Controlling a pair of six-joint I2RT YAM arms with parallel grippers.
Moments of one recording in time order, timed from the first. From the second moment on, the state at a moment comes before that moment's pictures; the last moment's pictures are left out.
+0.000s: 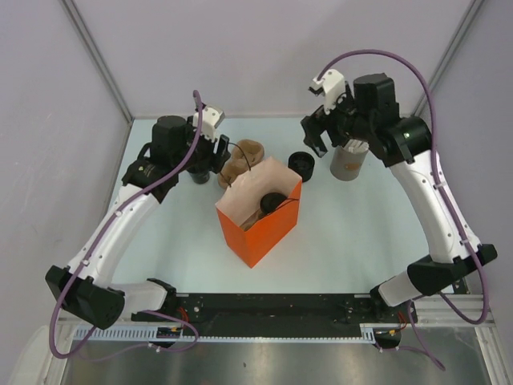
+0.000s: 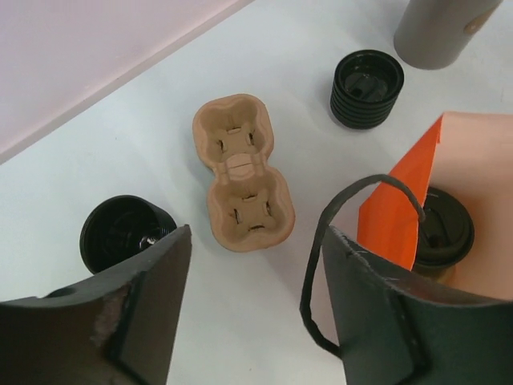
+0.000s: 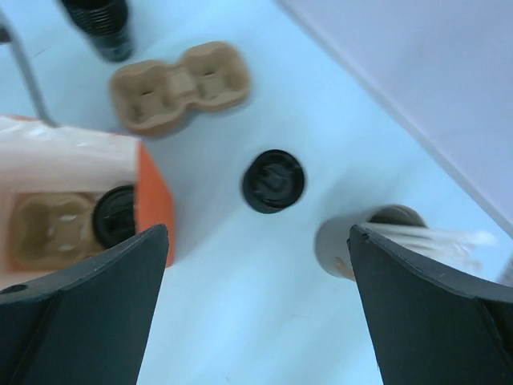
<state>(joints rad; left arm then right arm) -0.40 1.24 1.34 -0.50 0.15 0.17 0.48 1.52 1.99 -0.97 -0.21 -0.33</state>
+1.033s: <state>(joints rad) -0.40 1.18 1.45 -0.69 0.33 0.29 0.28 1.63 1.60 -0.63 0.14 -0.24</state>
